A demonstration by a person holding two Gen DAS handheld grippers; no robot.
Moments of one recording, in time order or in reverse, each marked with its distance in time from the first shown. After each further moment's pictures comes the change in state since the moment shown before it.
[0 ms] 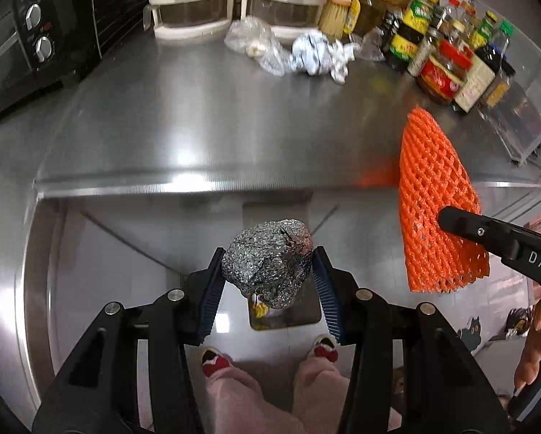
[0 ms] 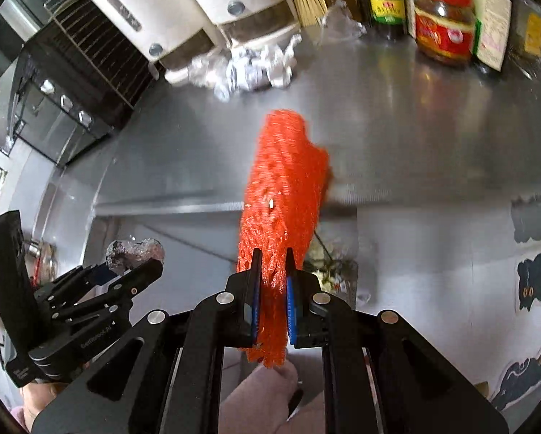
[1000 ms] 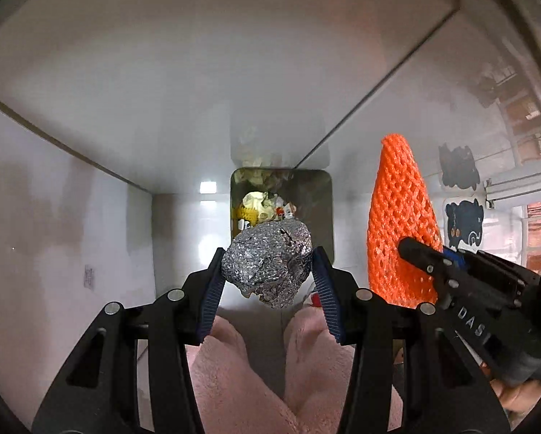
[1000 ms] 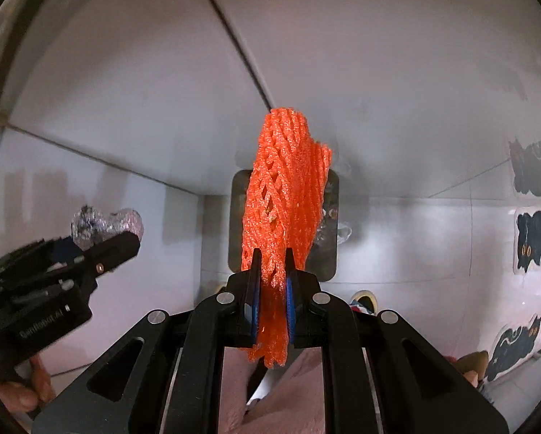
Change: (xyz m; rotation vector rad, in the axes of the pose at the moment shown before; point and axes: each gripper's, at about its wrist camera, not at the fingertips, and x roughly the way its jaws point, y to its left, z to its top) left arm 0.191 0.010 -0.081 -0.068 0.313 -0.021; right arm 0.198 -0.057 -0.100 0.008 0.272 -0.126
